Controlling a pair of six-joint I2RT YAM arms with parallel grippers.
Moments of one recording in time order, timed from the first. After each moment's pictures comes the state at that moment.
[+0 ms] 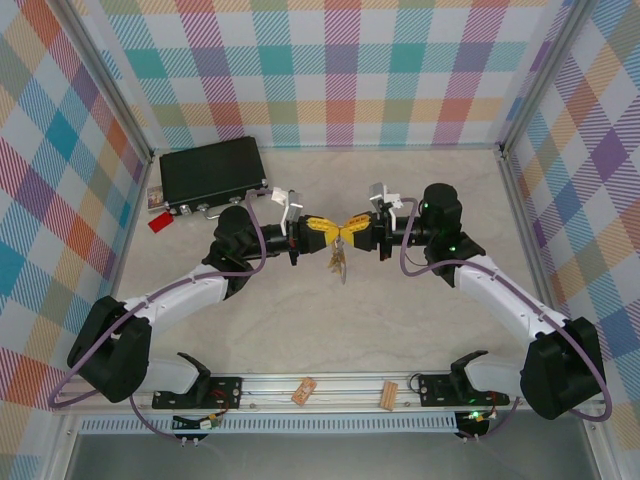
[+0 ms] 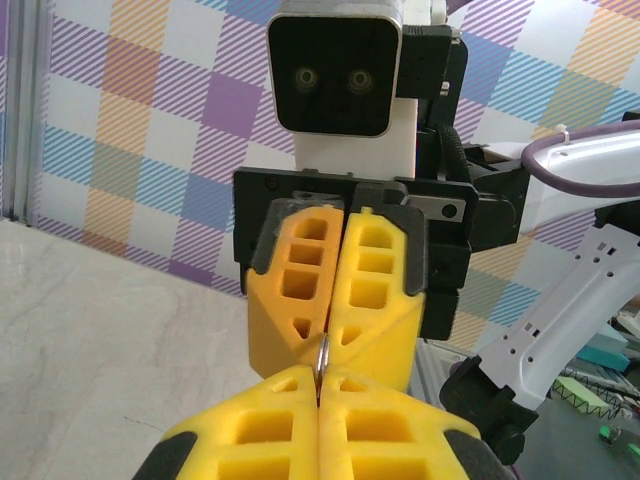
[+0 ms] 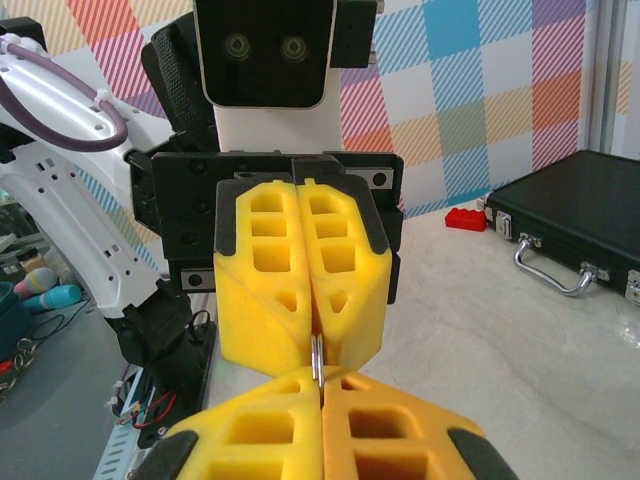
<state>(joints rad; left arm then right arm) -0.56 1.34 0.76 0.75 0.88 -0.42 0.44 1.23 0.86 0.23 -1.07 0.11</state>
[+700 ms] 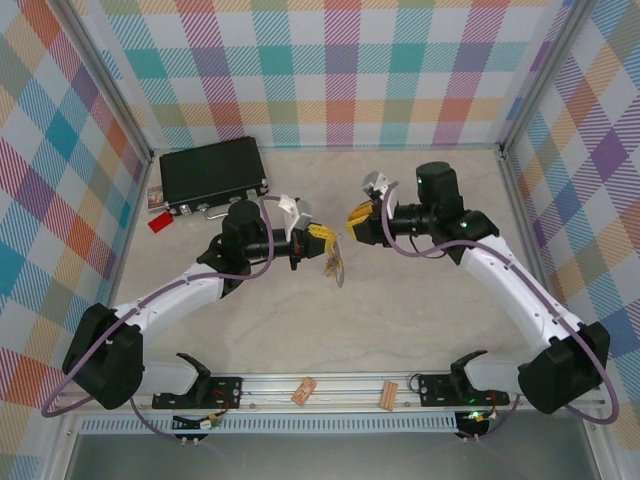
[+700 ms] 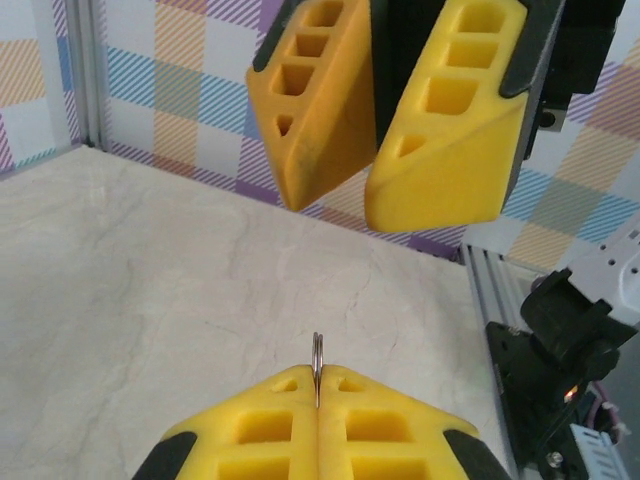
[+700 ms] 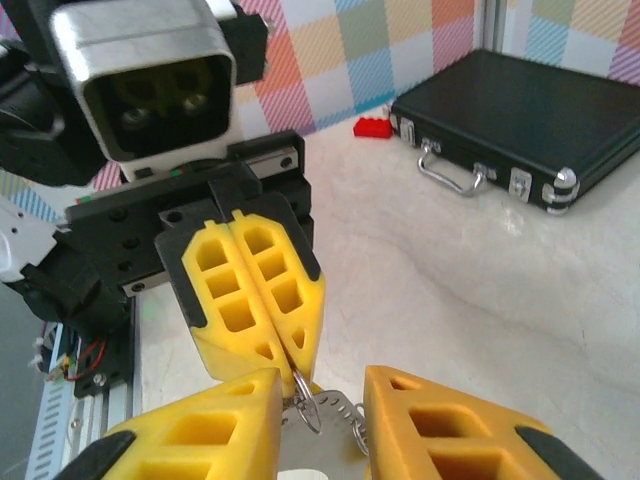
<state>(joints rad) -0.56 1.30 0.81 0.33 0.80 -0.08 0.45 1.27 1.19 -0.49 -0.82 -0.23</state>
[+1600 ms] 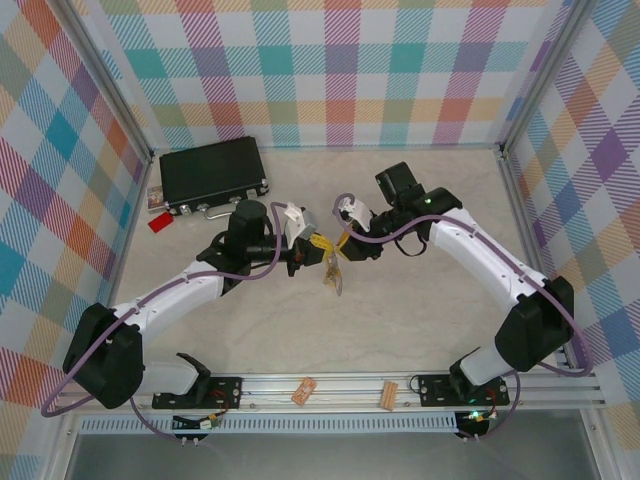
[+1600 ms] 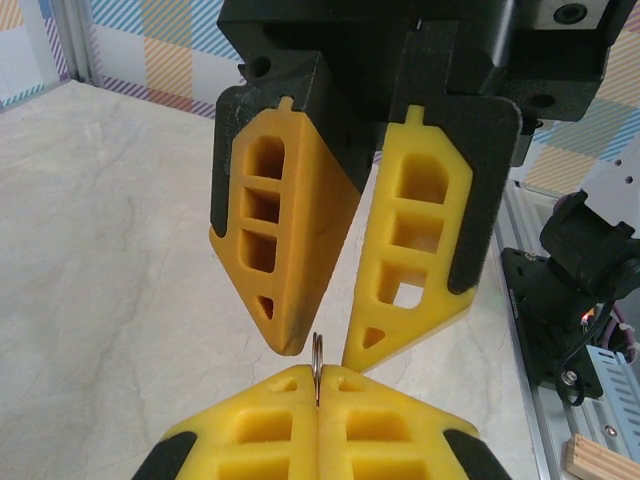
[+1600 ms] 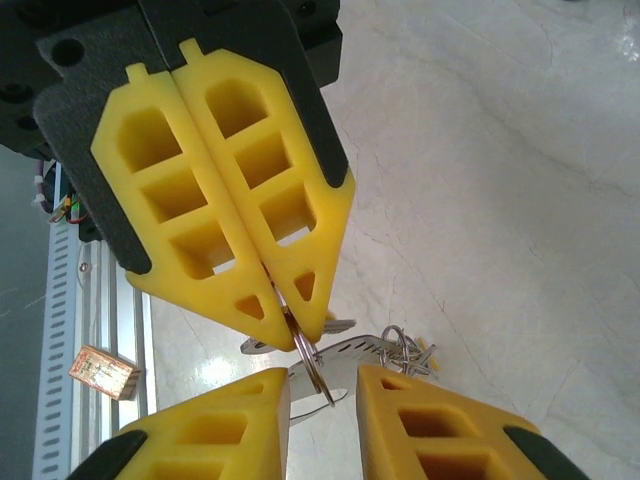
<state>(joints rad) -0.56 1.31 0.83 0.12 0.79 0.09 0.55 1.50 1.38 -0.90 -0.71 -0.50</state>
